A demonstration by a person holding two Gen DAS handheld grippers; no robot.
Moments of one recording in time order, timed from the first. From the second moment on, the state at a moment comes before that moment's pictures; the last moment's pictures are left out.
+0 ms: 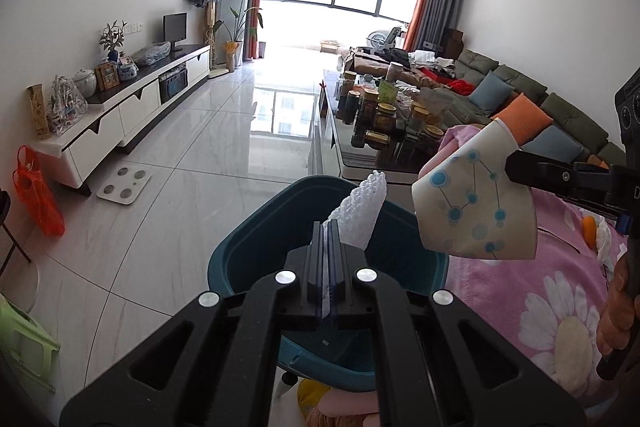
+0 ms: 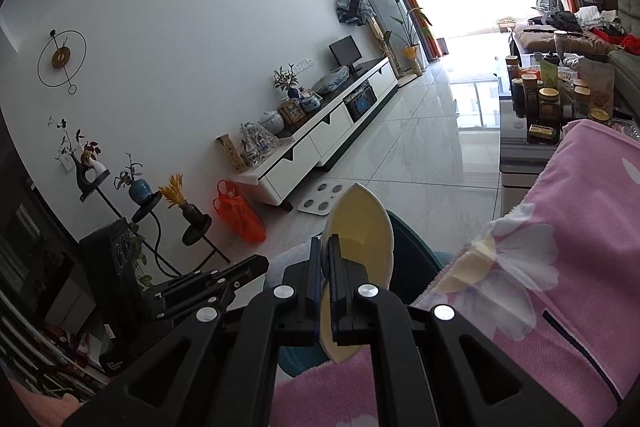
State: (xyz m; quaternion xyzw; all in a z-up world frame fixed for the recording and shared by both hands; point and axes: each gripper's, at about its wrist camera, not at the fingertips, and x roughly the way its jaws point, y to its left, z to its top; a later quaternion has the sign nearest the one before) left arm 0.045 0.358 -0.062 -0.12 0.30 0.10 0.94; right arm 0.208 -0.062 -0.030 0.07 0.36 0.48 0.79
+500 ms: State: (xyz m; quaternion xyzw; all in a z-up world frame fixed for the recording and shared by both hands) left arm 0.113 0.340 -0.124 -0.13 0.35 0.12 0.92; right arm 0.233 -0.020 -0.069 0.05 0.44 0.44 0.78
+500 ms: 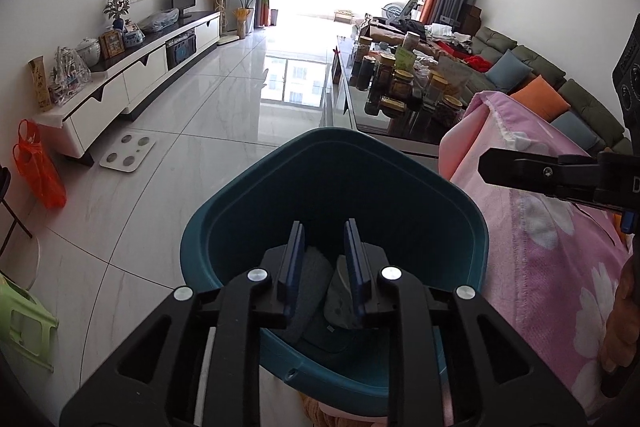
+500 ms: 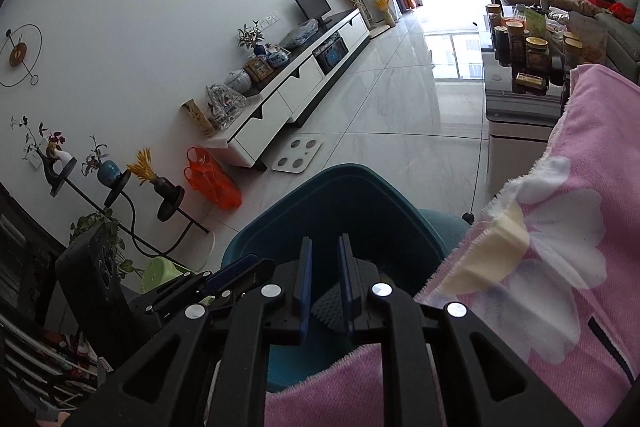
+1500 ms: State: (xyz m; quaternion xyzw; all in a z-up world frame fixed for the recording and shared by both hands) left arm 0.025 0.014 -0.050 0.00 0.28 -0.31 0.91; right arm 0.114 -0.375 -0.014 0.11 0.30 0.19 0.93
